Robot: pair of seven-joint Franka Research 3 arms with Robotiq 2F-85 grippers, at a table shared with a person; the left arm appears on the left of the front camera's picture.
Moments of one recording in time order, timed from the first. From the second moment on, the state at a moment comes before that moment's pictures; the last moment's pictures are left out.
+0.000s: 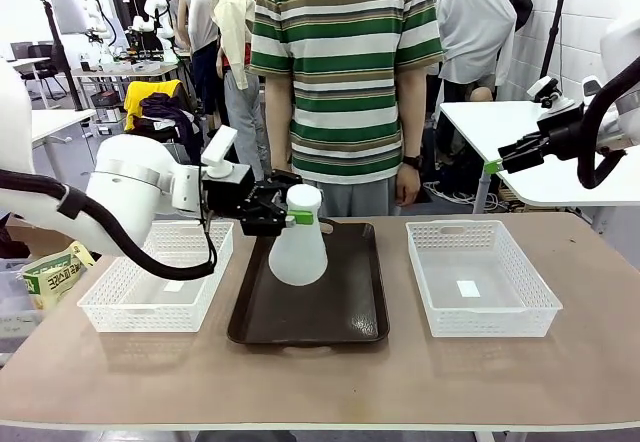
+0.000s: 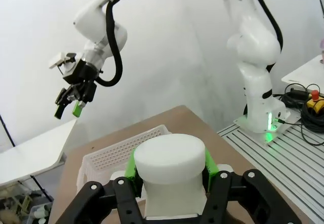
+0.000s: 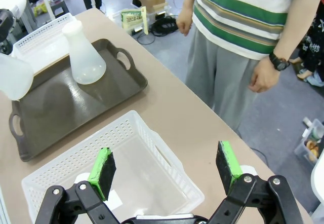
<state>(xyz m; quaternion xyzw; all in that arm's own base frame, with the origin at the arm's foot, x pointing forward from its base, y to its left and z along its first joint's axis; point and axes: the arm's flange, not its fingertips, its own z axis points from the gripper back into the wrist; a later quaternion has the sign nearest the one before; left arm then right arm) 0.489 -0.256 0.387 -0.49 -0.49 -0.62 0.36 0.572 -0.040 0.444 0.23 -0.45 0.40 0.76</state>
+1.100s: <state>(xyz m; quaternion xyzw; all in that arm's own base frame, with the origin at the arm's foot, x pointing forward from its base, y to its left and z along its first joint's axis) 0.510 -0.260 0.303 -0.54 -0.48 -0.56 0.41 0.572 -0.040 0.444 0.23 -0.45 0.40 0.76</state>
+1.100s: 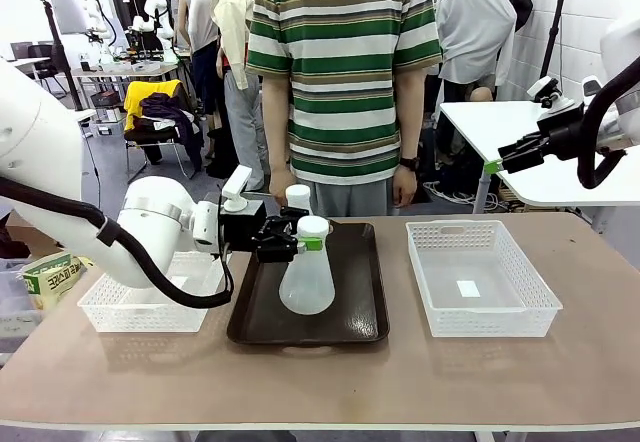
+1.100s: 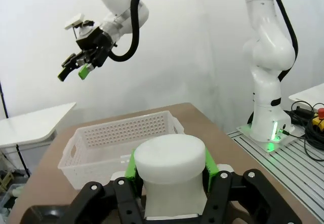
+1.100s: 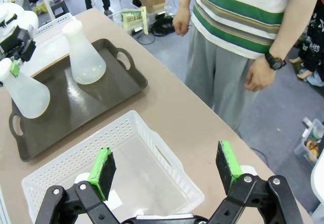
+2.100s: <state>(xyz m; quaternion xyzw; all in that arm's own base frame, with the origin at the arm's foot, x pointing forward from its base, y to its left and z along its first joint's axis) 0.519 -0.251 0.283 -0.53 -0.48 -0.54 0.45 0.572 -0.040 0.444 0.23 -0.45 0.40 0.76</state>
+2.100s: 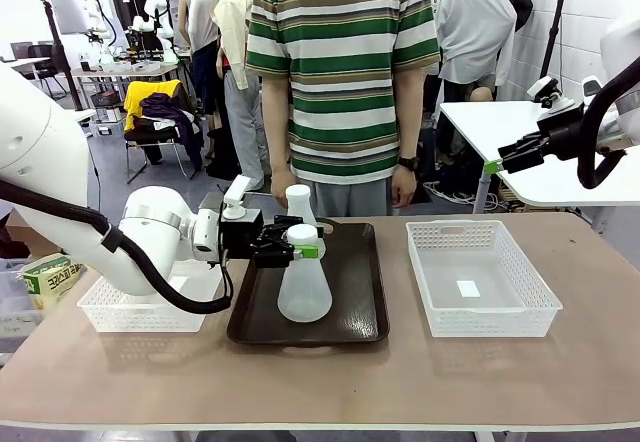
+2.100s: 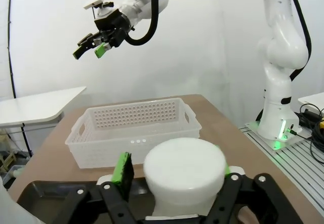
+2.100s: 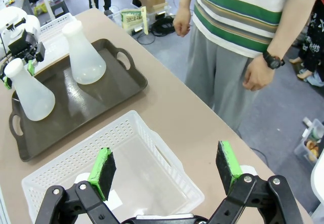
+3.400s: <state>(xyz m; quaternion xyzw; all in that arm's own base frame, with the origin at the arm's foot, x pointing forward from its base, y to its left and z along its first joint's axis) 0.513 -0.250 0.288 -0.54 -0.42 -0.55 0.48 0.572 -0.040 0.444 0.23 -0.45 0.40 0.76</state>
